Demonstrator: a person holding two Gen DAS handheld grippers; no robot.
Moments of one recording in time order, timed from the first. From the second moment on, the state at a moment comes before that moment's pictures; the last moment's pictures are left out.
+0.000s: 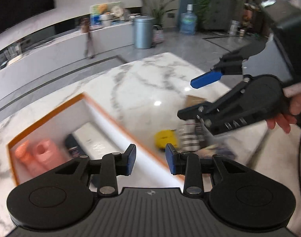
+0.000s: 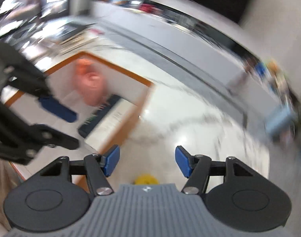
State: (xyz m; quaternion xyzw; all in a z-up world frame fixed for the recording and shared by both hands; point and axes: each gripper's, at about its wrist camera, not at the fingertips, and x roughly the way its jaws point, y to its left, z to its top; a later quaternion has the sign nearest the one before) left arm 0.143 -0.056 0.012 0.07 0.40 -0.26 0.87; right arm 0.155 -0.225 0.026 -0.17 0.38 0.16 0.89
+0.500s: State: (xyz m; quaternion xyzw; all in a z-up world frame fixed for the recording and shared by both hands) left arm 0.135 -0.169 -0.043 0.13 0.49 -0.30 0.81; right arm 0.088 -0.341 -0.067 0.25 0.52 0.01 0.82
